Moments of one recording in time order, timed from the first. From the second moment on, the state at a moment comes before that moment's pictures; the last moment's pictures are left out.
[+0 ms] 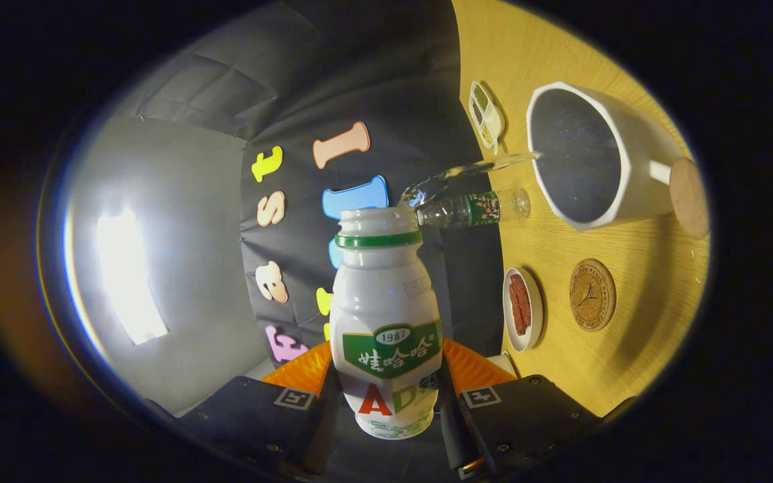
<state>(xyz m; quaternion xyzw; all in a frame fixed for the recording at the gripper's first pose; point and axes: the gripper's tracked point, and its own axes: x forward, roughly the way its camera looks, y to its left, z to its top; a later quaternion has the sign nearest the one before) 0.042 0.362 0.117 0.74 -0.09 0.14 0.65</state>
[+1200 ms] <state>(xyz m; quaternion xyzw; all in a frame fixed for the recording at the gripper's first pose) 0.043 0.364 0.122 0.75 -0.10 0.16 0.63</state>
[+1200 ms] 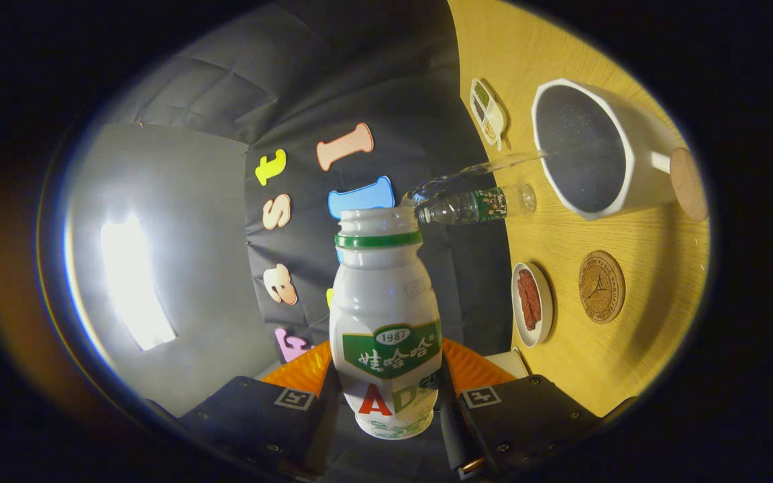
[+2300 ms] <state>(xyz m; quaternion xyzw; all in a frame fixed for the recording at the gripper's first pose) 0.043 0.364 0.123 0.76 -0.10 0.16 0.62</state>
